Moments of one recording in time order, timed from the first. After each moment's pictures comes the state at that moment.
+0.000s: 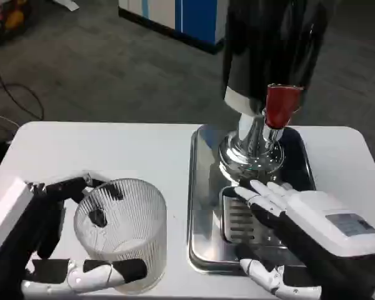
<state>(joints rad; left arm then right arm) 0.25 0.49 0.31 -0.50 0.35 -0.36 -0.15 0.04 -0.45 0.13 -0.76 -0.76 0.18 0.53</state>
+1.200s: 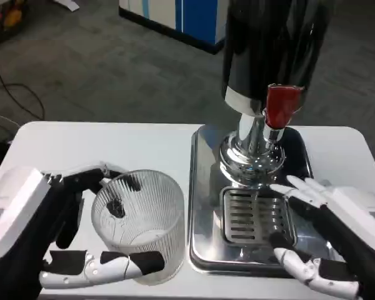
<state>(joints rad) 0.19 0.46 0.25 -0.50 0.37 -0.36 -0.15 0.13 -0.44 -0.03 -0.79 -0.68 0.18 0.51</state>
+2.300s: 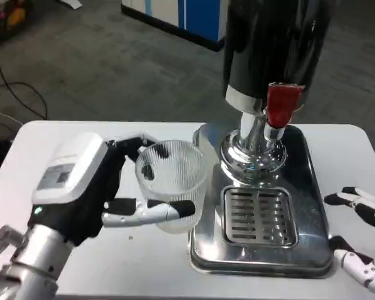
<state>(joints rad) -0.24 0.41 0.02 -0.07 0.63 -0.29 0.00 0.24 -0.49 -0.22 -0.79 -0.54 0.25 0.51</state>
